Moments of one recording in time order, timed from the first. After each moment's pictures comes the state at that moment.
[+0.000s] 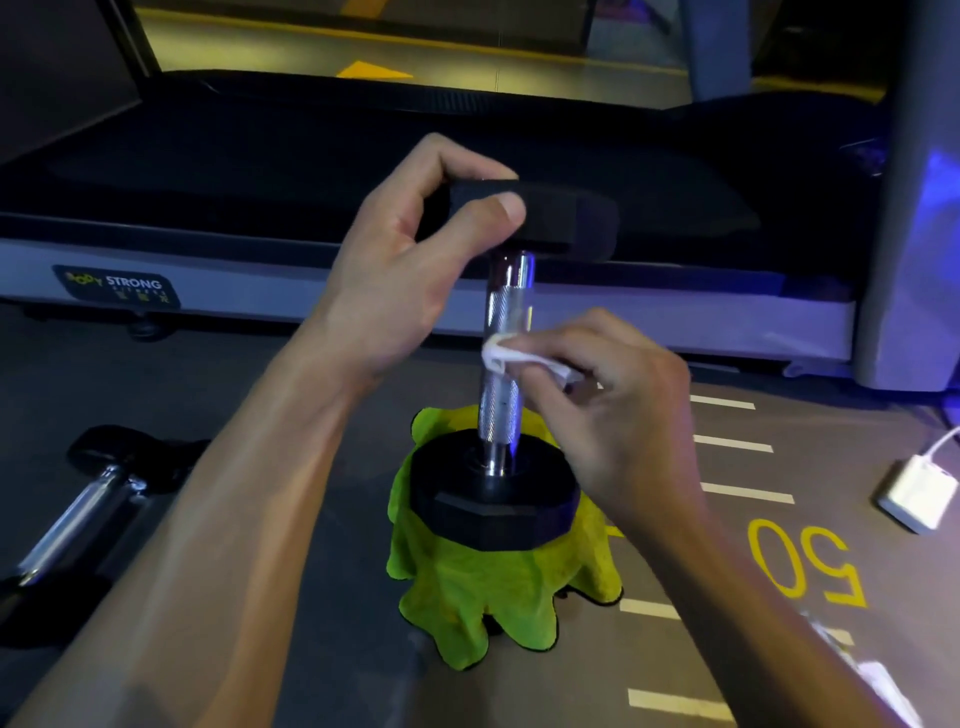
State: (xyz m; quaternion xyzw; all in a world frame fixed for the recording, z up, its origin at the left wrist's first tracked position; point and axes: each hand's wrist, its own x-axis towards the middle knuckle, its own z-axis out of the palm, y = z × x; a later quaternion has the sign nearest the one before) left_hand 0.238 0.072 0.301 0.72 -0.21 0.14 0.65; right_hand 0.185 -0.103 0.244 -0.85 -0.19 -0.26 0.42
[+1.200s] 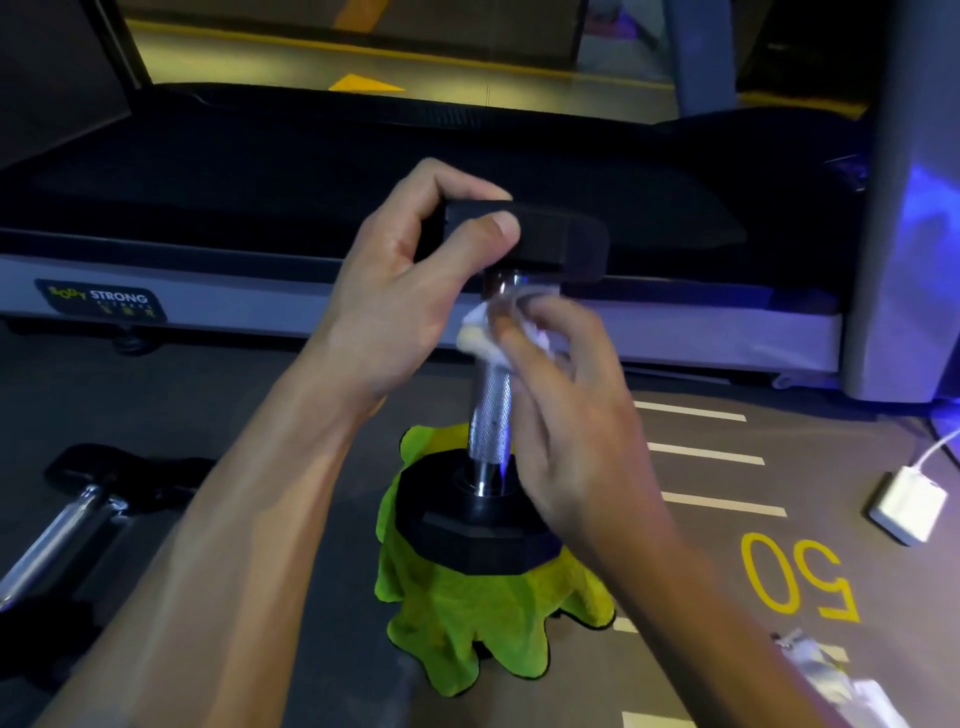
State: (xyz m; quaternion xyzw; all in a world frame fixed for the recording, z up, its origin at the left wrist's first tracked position) left_hand 0.243 0.061 0.302 0.71 -0.18 0.14 0.66; right_hand 0.185 -0.094 0.239 -0.88 -0.22 -0.26 0.32
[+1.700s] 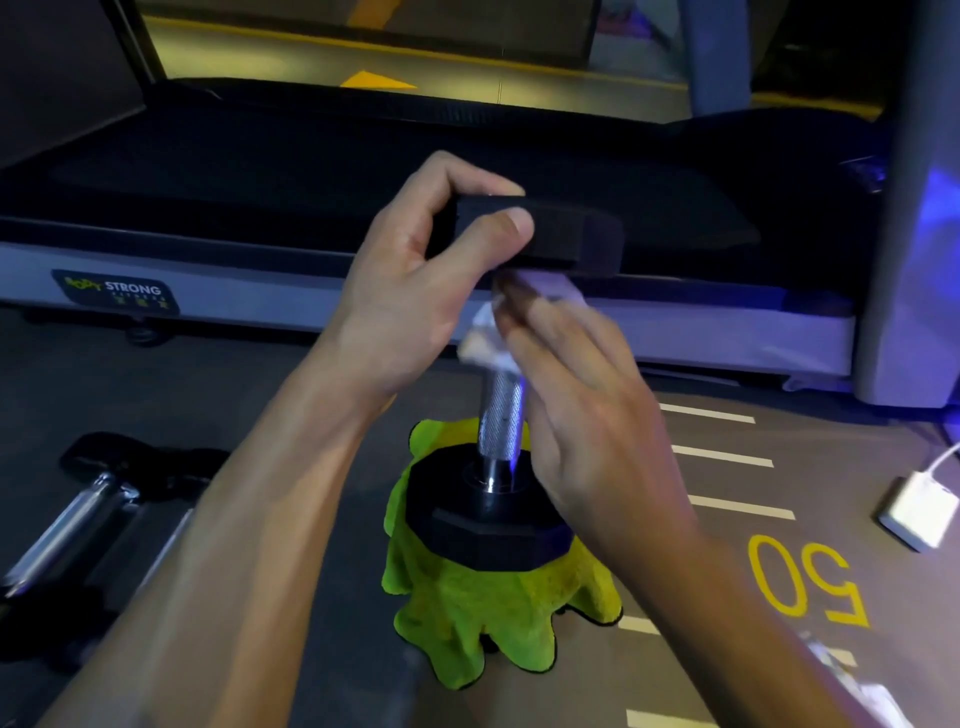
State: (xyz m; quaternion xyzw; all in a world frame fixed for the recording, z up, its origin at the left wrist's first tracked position) left_hand 0.235 0.064 0.303 0.72 -0.18 0.14 0.66; right_hand 0.186 -0.095 0.245 -0.90 -0.27 -0.29 0.21
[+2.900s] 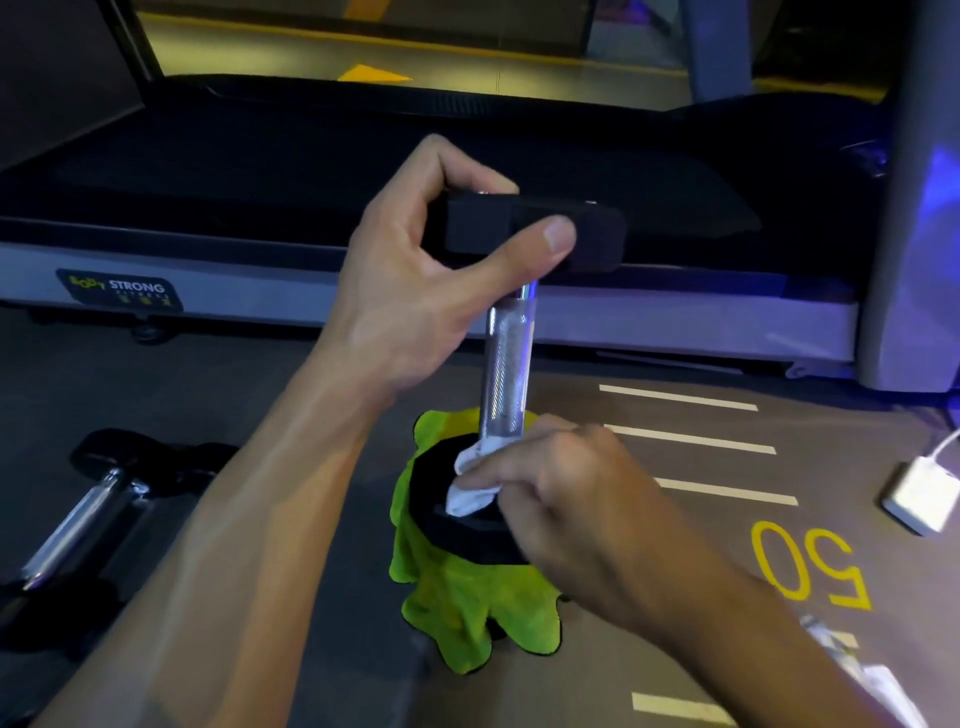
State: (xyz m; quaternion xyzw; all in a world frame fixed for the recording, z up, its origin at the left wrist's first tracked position) left_hand 0.226 0.064 0.301 0.73 -0.21 0.19 0.63; right_hand 0.141 -0.088 0.265 -0.93 -0.25 0.00 0.28
